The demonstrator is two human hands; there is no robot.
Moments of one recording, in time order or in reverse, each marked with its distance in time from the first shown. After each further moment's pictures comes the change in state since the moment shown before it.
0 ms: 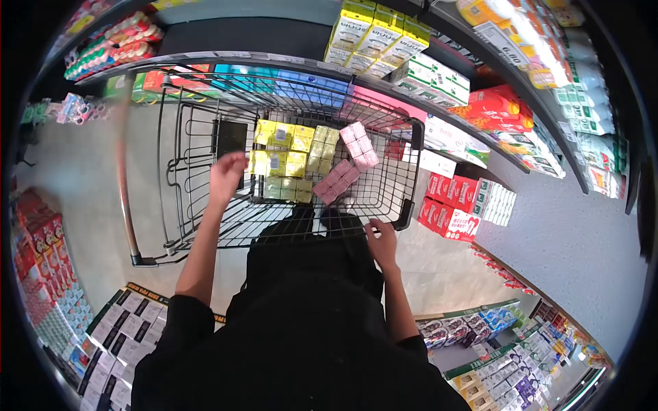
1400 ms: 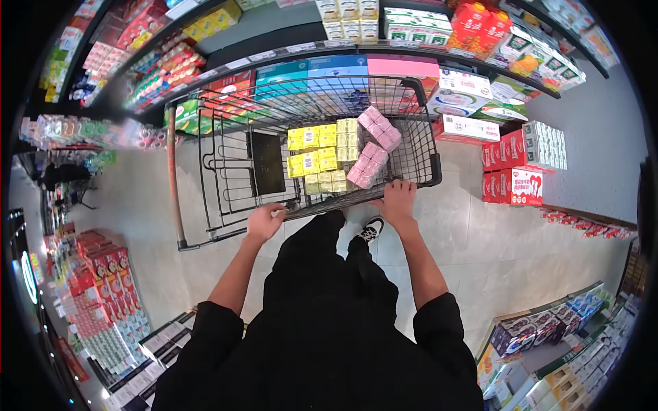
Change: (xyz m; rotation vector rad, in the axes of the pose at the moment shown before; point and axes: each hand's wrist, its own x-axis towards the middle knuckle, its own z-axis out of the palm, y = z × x) left_hand -0.173 -0.070 -0.051 1.082 -0.116 0.145; right_hand -0.061 -0.009 0.080 -0.516 0.057 -0.269
